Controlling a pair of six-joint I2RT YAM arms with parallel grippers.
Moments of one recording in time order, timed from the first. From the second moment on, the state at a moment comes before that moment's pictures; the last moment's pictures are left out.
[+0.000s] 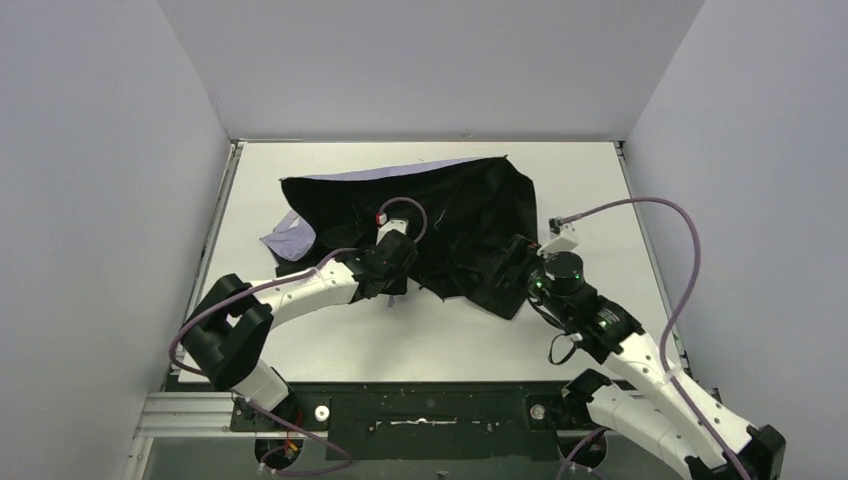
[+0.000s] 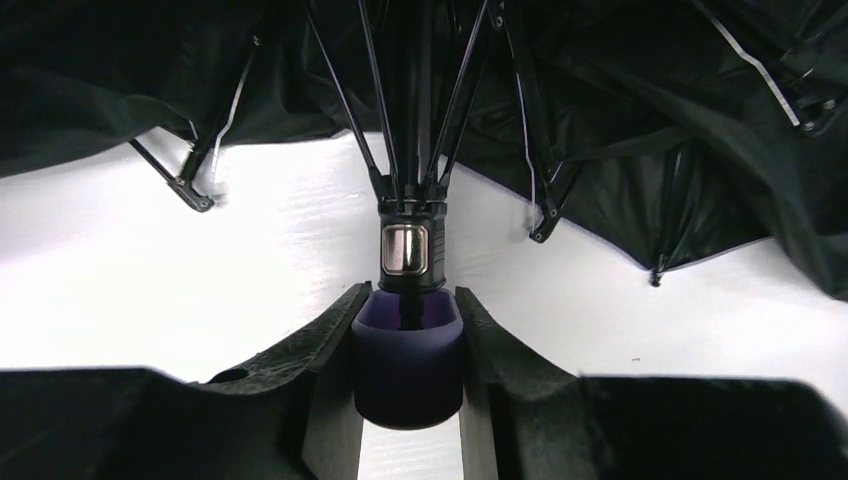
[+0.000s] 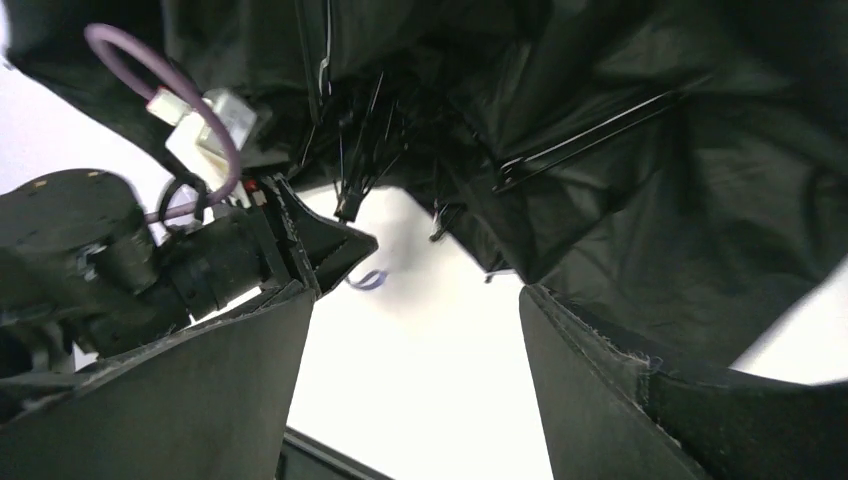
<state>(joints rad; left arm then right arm) -0.80 1.55 0.93 -0.34 -0.33 -0.60 0.61 0.82 0.63 -0.25 0.08 0.85</state>
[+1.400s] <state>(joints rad) -0.34 1.38 1.56 -0.85 -0.09 -0.23 0.30 1.77 2.04 -1.03 -0.25 0.31</state>
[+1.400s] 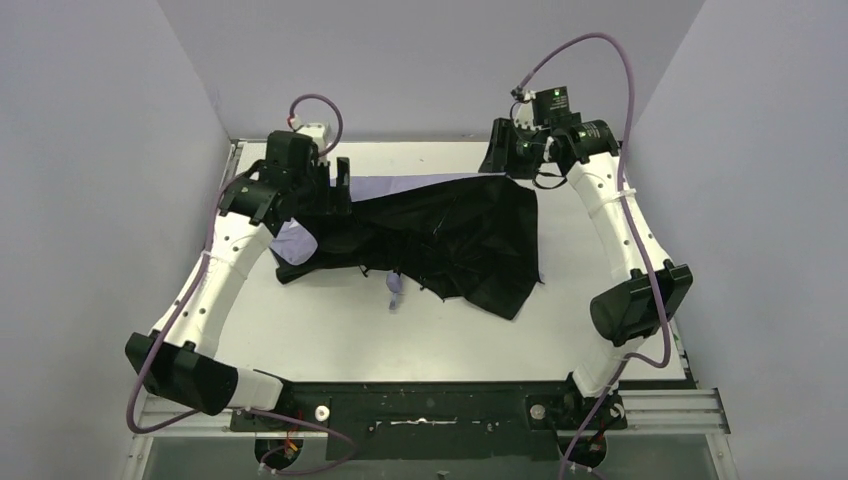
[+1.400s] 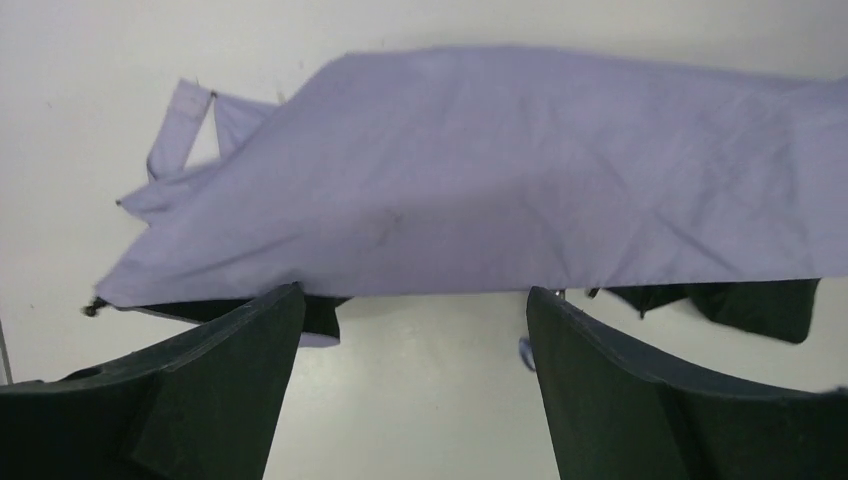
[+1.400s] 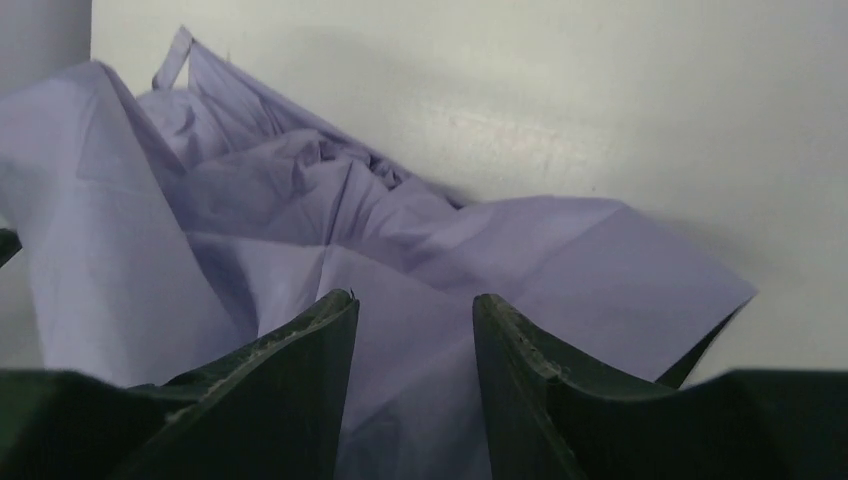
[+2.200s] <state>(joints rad) -0.52 1.57 1.09 -0.46 0.16 -0.36 0.52 1.51 1.10 -0.49 -0.27 0.52</state>
